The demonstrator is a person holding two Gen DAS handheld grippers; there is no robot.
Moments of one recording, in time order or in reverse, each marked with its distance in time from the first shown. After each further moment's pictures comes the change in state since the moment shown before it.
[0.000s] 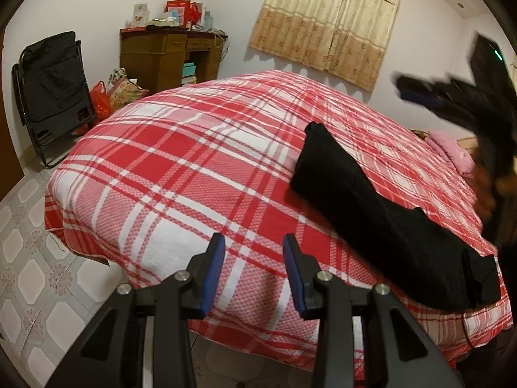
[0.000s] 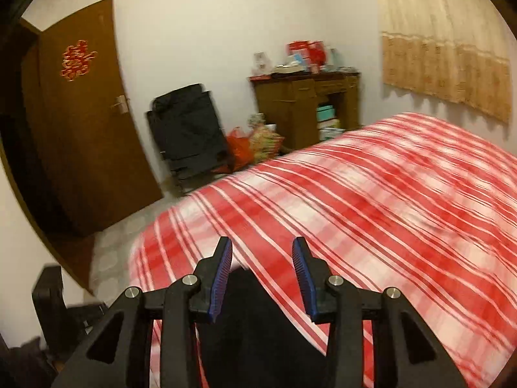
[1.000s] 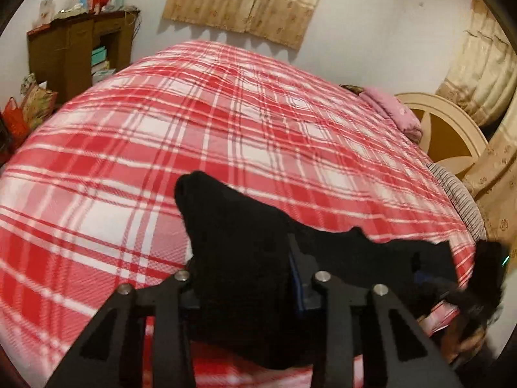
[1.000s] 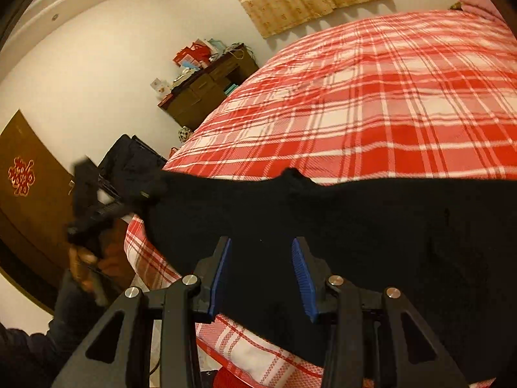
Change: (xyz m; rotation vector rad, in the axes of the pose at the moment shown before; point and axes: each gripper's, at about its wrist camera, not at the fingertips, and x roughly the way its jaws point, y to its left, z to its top) left arm 0.058 -0.084 0.104 0.157 0.234 -0.298; right arm -0.113 -0.074 -0.185 0.585 0.020 -0.046
